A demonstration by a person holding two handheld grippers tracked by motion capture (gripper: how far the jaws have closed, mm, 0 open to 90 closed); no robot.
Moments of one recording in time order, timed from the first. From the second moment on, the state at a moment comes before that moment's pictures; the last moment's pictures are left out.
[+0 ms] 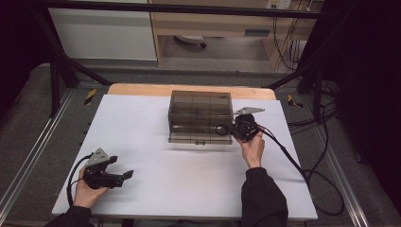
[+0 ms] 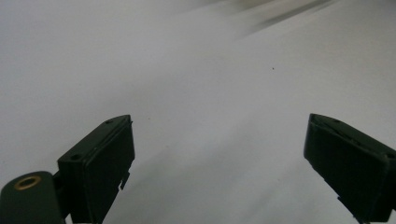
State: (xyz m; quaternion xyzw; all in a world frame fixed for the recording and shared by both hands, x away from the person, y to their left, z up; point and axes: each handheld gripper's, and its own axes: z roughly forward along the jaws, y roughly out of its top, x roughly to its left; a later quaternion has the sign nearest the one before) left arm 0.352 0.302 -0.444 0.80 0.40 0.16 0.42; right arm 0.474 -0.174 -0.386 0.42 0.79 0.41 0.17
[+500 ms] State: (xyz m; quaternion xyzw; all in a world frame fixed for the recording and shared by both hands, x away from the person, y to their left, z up) left arm 0.353 0.302 -0.444 0.80 0.40 0.16 0.42; right arm 0.480 -0.171 -0.393 0.43 0.79 0.41 0.17
